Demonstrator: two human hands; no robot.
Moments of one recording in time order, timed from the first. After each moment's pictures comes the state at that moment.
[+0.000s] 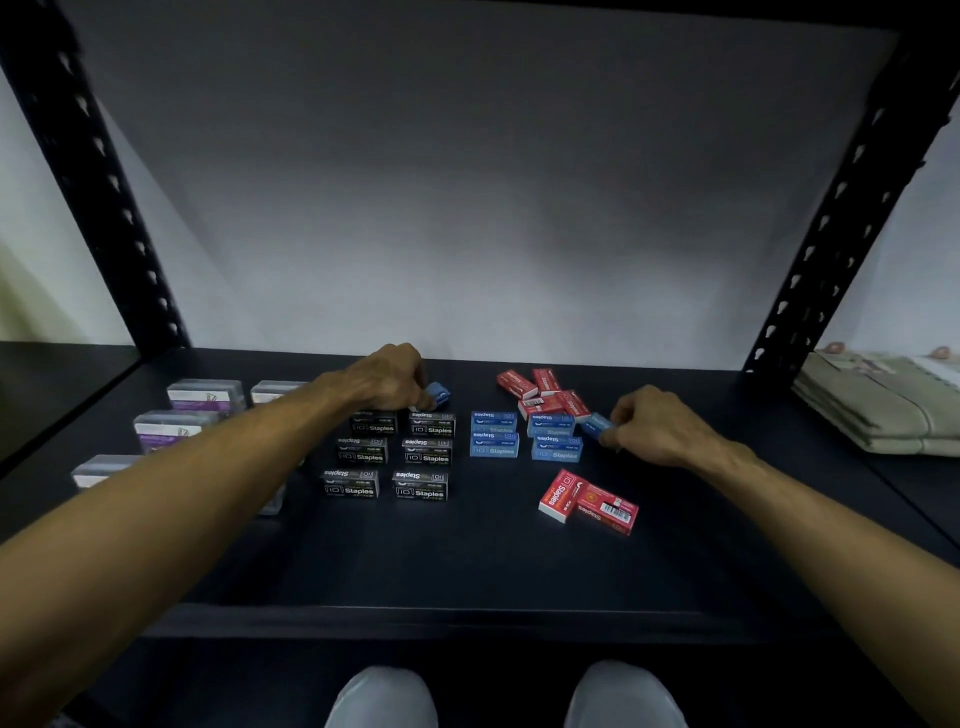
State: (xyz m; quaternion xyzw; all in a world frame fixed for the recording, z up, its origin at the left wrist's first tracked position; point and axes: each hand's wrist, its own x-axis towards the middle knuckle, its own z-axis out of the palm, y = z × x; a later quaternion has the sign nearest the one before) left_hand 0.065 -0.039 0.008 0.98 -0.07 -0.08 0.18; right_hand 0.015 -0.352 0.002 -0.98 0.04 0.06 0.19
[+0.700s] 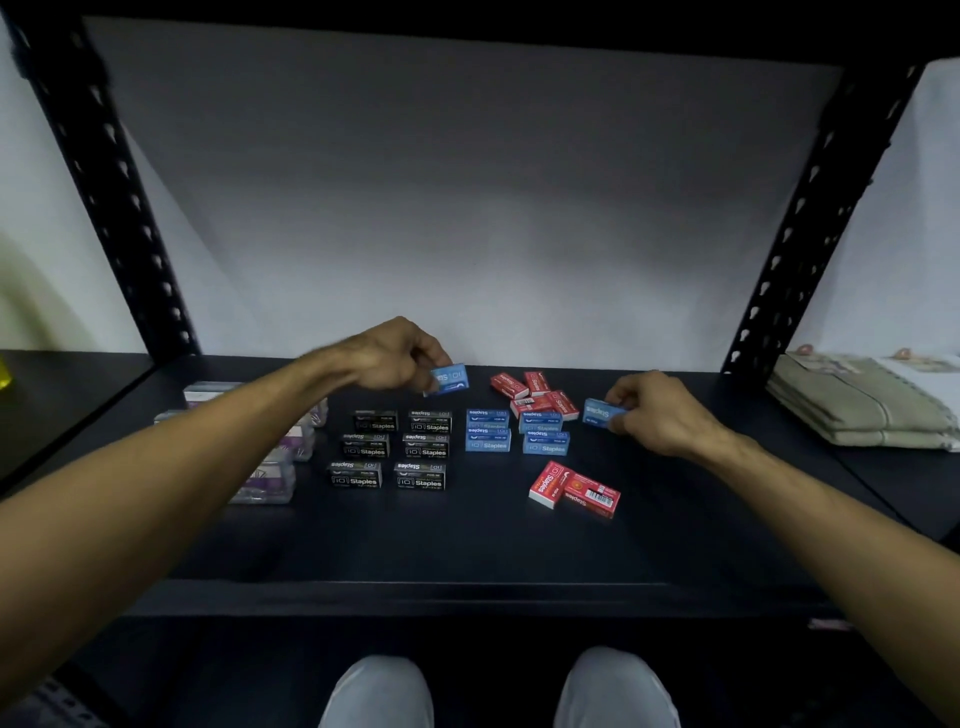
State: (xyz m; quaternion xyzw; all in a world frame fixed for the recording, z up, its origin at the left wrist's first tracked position) left_hand 0.033 -0.038 0.054 0.94 -0.16 -0.08 0.30; right_hand -0.013 -0.365 0.022 -0.97 0.00 -0.03 0.24
